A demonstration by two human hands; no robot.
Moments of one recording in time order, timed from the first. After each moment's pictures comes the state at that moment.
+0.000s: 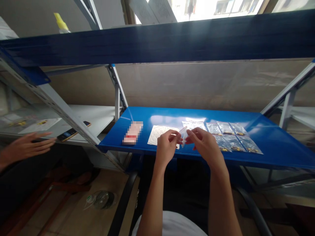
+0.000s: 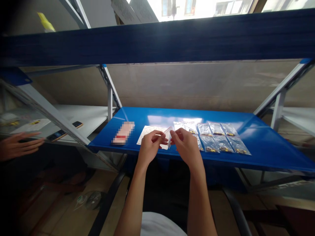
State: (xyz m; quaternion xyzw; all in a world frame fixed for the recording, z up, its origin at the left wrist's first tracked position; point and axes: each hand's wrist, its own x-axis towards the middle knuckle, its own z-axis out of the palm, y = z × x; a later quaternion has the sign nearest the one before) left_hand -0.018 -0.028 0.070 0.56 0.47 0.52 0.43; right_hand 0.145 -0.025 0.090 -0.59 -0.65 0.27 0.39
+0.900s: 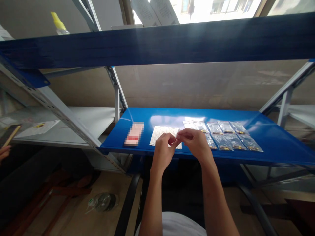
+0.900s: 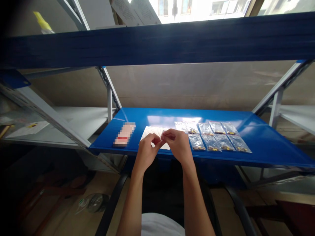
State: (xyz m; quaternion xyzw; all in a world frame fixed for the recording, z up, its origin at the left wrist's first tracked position) left_hand -0.047 -0.036 0.067 0.67 0.52 0.46 0.25; right_hand 0.110 -0.011 0.077 -0.50 -0.64 0.34 0.47
